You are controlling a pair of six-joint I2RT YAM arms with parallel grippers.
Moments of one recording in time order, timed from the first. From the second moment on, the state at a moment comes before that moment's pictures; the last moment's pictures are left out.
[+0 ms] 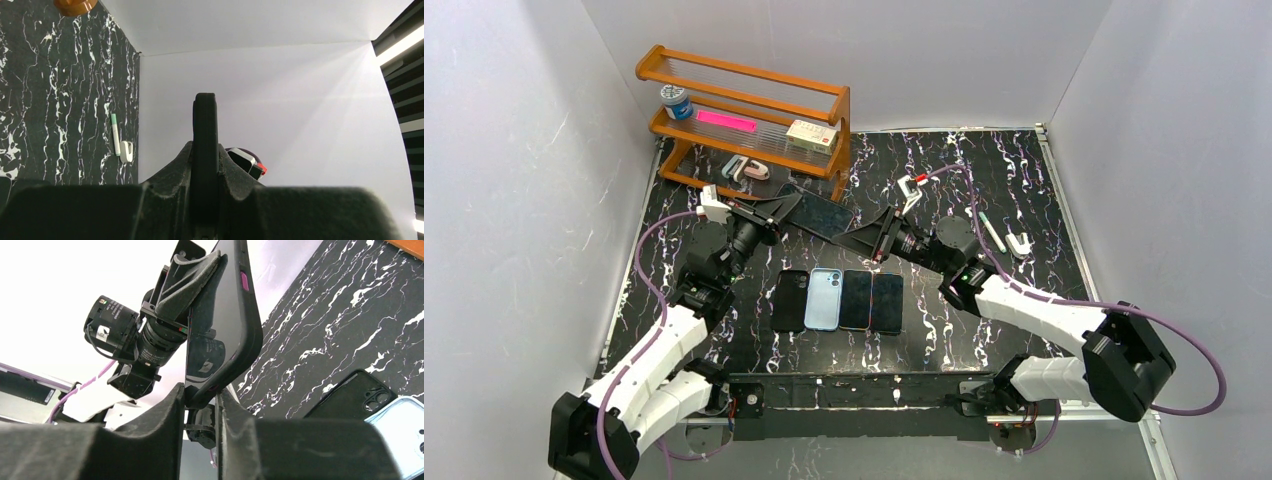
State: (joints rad) left arm -0.43 0.88 0.58 0.33 0.06 -1.48; right arm 0.81 1.24 0.68 0.68 -0.39 1.03
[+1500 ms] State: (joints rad) left arm -0.36 0.97 0.72 0.22 0.30 -1.29; right arm 0.77 1.28 0.79 0.46 -0.74 0.13
